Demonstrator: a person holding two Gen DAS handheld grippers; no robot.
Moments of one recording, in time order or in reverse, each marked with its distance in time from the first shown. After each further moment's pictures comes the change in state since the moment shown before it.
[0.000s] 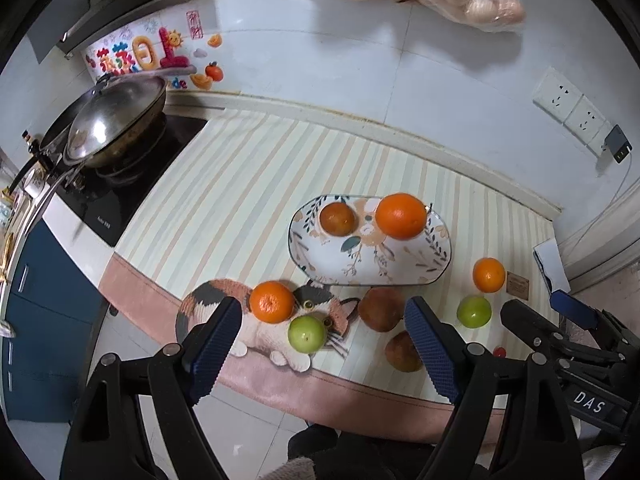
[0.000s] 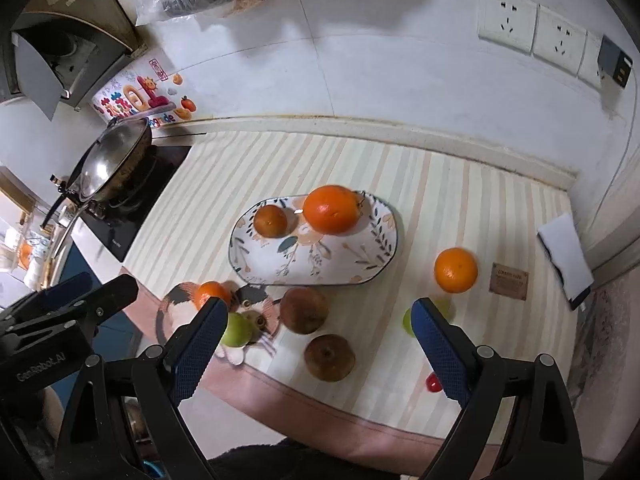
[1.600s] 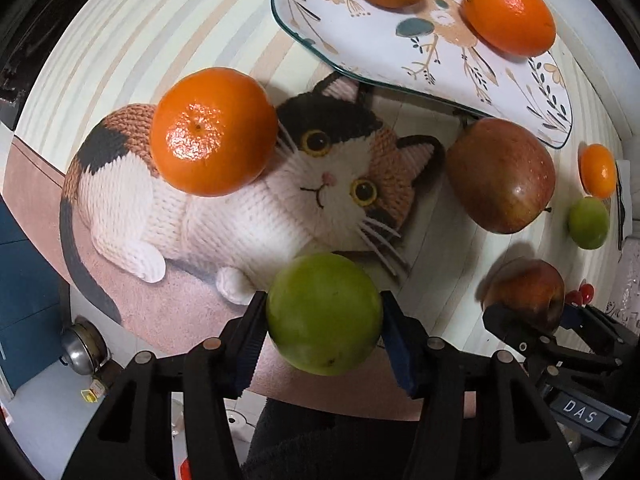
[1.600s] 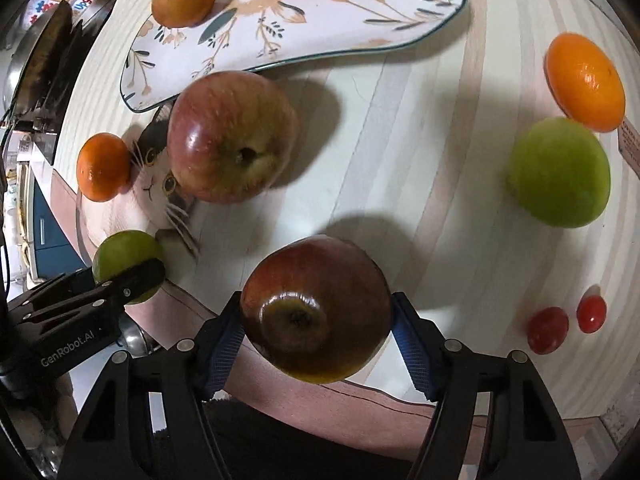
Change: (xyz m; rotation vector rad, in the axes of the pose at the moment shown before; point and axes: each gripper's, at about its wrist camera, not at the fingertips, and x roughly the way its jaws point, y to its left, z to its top) left arm 0.209 0.017 -0.098 -0.051 0.536 -0.043; right arm 0.235 -0.027 -0.088 0.061 0.560 0.015
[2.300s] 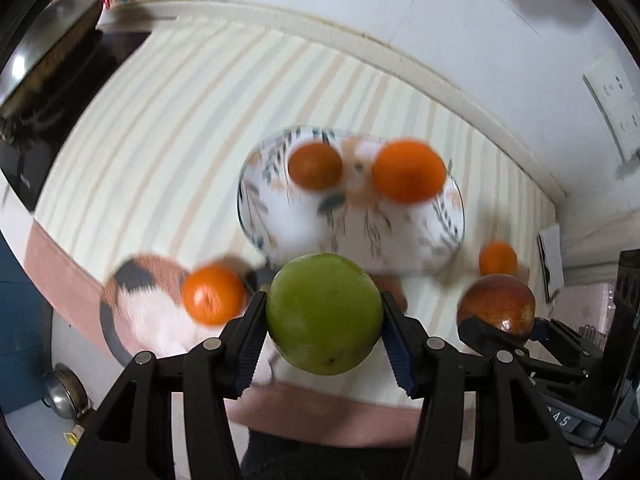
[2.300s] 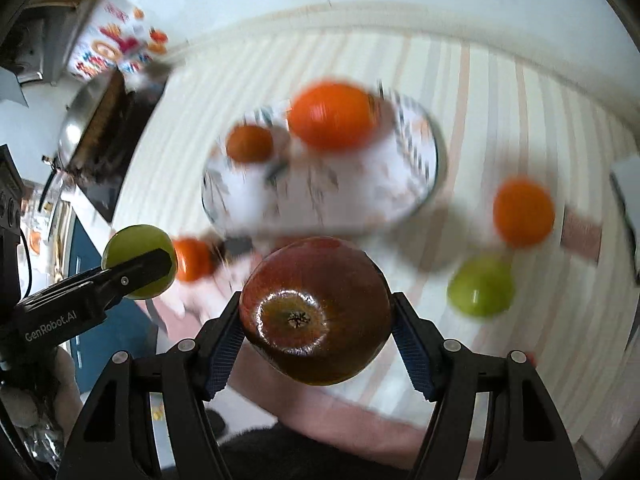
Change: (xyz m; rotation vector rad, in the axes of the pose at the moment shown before) left arm -0.133 -0.025 0.077 0.031 -0.249 -0.117; right arm -0.137 0.006 0.039 -0.041 -0.284 0.066
